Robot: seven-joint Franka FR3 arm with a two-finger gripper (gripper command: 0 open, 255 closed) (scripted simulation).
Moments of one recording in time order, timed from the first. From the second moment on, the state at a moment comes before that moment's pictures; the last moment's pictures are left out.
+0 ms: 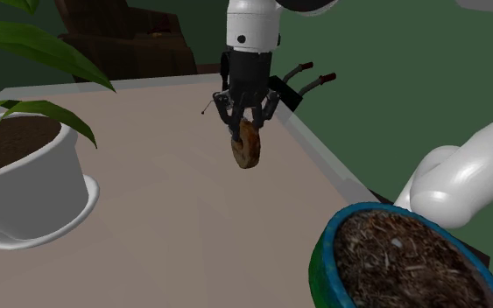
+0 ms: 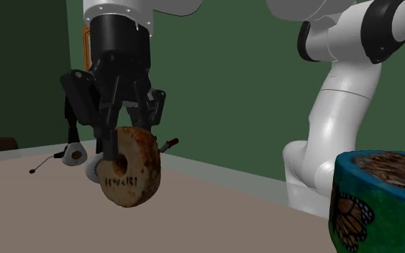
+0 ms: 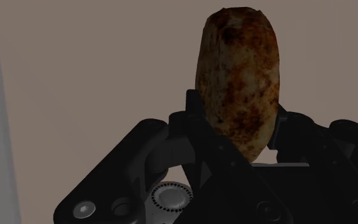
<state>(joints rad) 0.08 -0.33 0.47 -1.98 0.31 1.66 0.86</state>
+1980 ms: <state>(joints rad) 0.07 -0.18 0.48 -1.43 0.26 1.27 0.98</state>
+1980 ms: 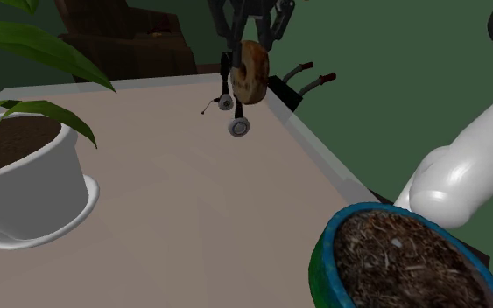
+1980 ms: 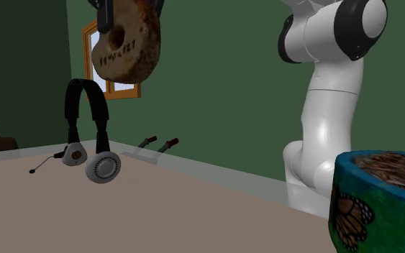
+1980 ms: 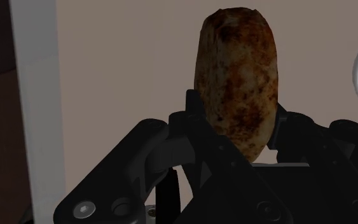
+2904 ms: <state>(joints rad) 0.15 -0.55 0.49 -1.67 0.44 1.20 1.11</state>
